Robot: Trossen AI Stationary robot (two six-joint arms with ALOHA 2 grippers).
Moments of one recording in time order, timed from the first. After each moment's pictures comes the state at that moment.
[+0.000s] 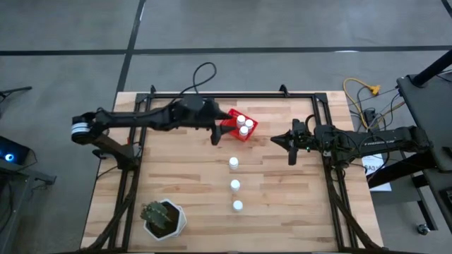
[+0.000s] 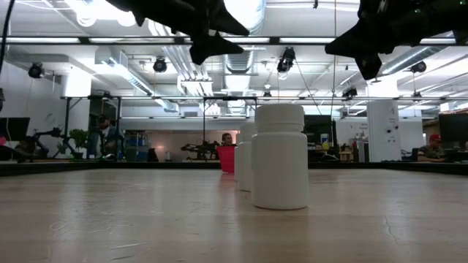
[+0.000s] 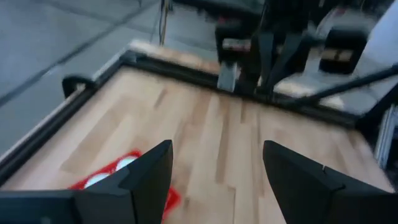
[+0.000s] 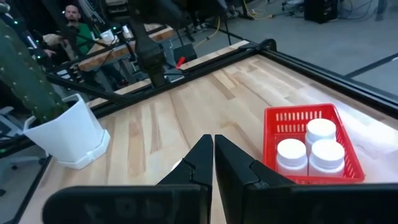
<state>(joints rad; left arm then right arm) 0.24 1.41 1.09 0.03 0.11 -0.18 0.00 0.71 0.40 0.10 0.18 0.38</state>
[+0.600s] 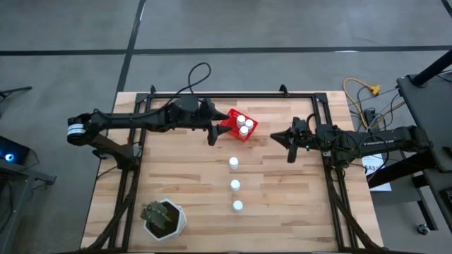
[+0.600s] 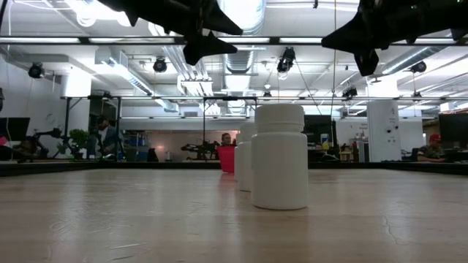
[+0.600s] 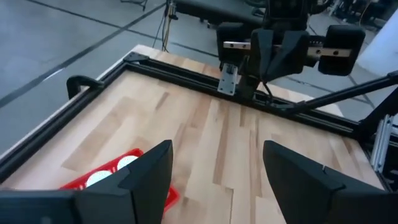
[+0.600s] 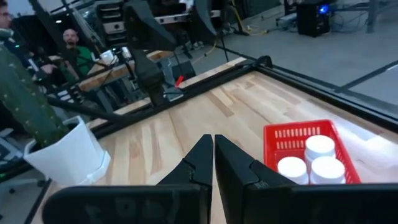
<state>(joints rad) 0.23 1.35 1.03 0.05 0.10 -0.20 0.00 0.72 0.40 0.17 0.22 0.40</state>
